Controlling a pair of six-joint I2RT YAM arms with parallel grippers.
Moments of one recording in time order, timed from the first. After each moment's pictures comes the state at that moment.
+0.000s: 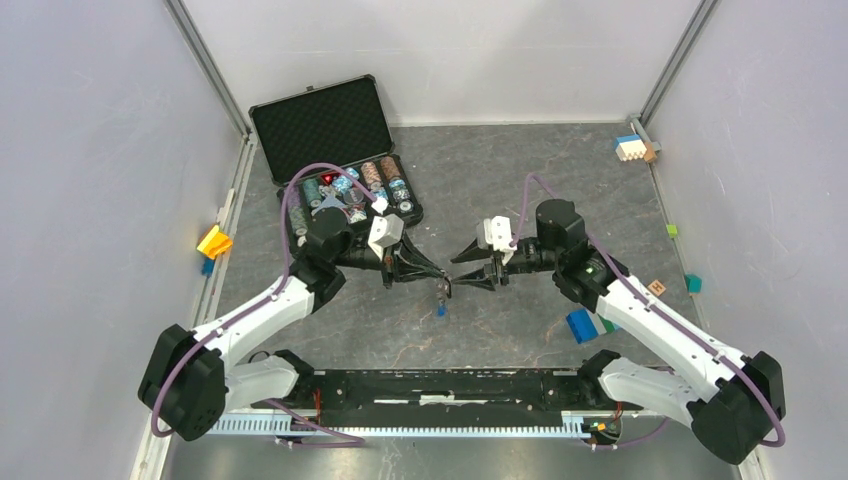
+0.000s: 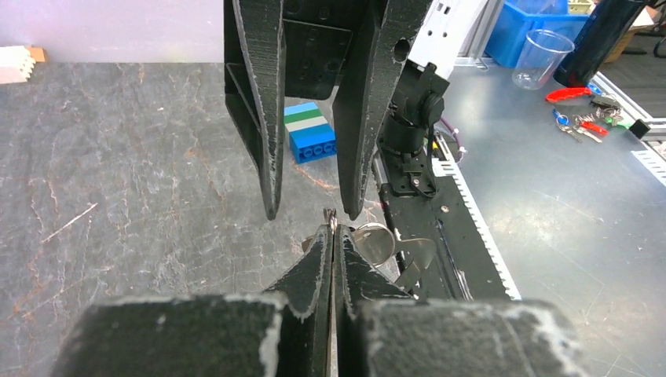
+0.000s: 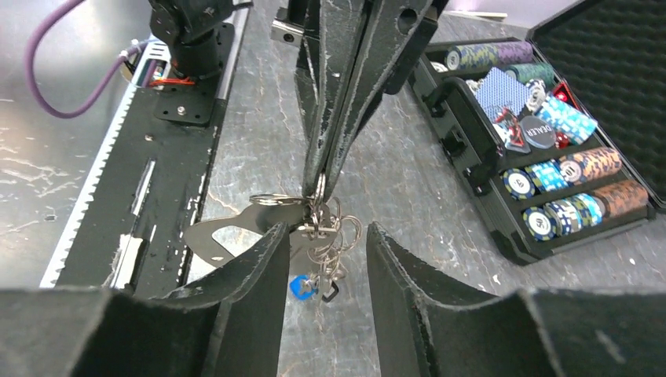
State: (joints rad) left arm -0.58 1.14 0.64 0.51 1.12 -0.07; right arm 0.63 1.03 0.79 -0.09 -0.91 -0.43
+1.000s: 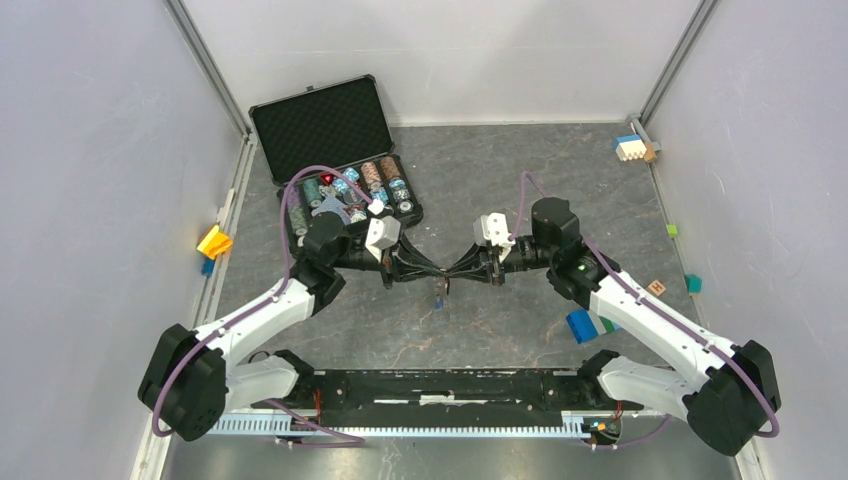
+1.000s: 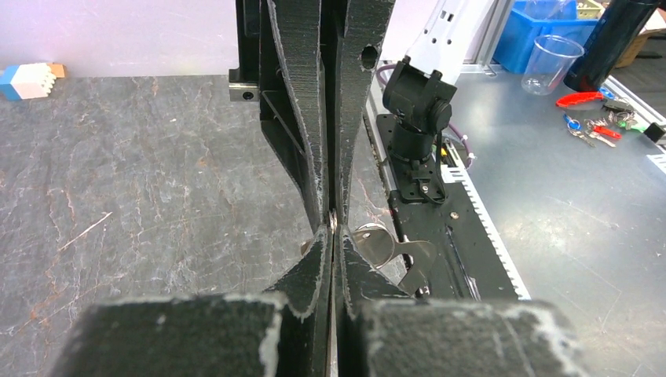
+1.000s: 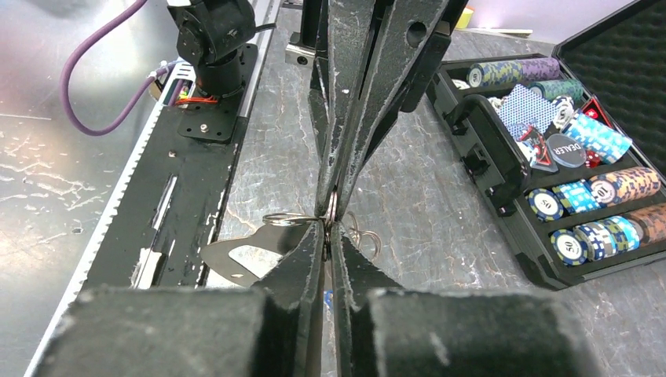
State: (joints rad) left arm -0.58 1.14 0.60 0.62 1.10 -0.10; right arm 0.63 1.08 0.78 0.03 -0.99 -0.35
